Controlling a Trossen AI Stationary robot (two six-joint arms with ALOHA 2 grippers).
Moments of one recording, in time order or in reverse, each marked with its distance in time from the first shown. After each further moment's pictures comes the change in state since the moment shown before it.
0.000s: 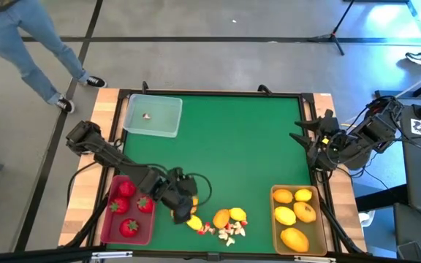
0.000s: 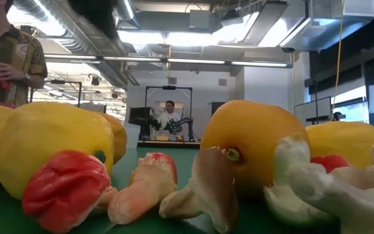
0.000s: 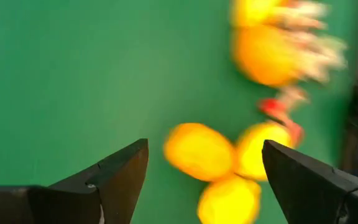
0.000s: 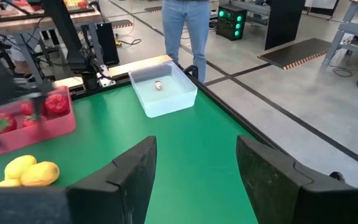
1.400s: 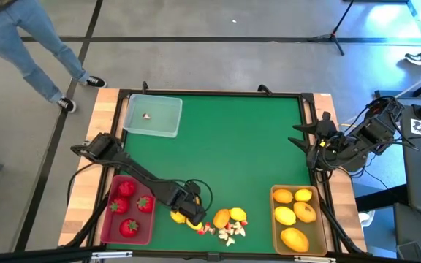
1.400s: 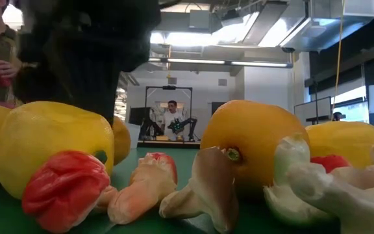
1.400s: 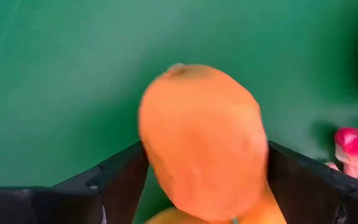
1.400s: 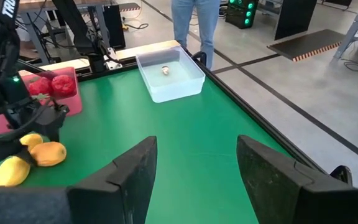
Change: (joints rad) left arm 0.018 0.250 -0.092 0.183 0.156 -0.551; right arm 0.000 0.014 0.000 -0.026 -0.064 0.000
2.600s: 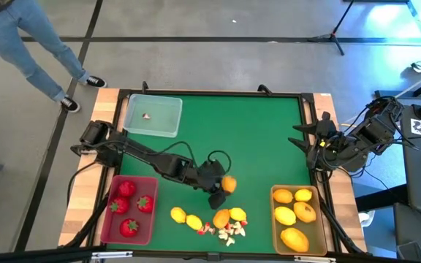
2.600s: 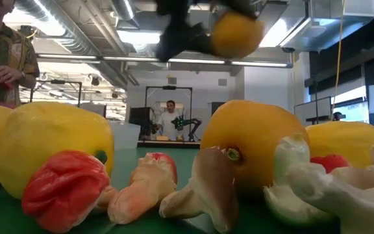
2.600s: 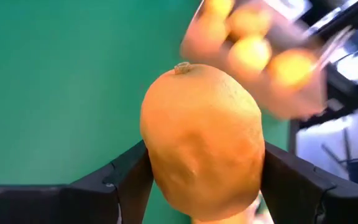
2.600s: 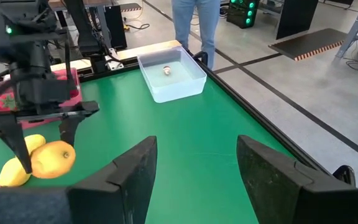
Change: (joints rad) left arm 0.210 -0.136 0.001 0.547 -0.039 0.609; right arm 0.000 0.000 0.000 0.007 -0.003 0.000
